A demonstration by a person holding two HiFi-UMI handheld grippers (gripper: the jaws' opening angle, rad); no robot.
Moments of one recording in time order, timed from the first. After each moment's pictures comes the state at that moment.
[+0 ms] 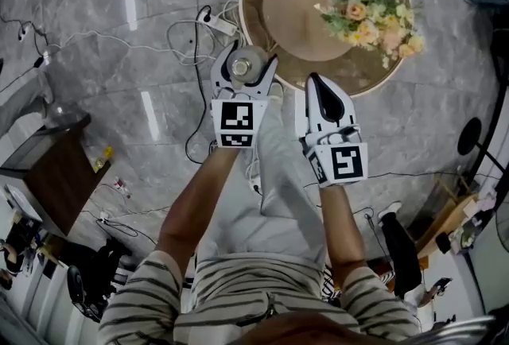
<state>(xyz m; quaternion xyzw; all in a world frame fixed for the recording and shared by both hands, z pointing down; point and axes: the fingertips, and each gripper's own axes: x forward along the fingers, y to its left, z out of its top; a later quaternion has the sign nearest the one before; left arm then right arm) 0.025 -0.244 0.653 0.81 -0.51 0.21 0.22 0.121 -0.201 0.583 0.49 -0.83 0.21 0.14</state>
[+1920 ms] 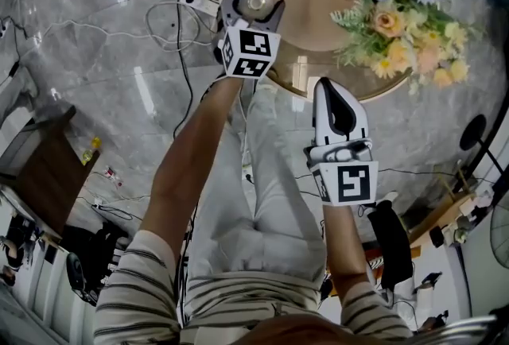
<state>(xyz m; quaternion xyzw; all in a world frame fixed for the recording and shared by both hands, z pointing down) 0.075 -0.349 0.848 0.82 -0.47 0.30 0.16 0.156 -0.213 0.669 0.49 -0.82 0.23 0.19</state>
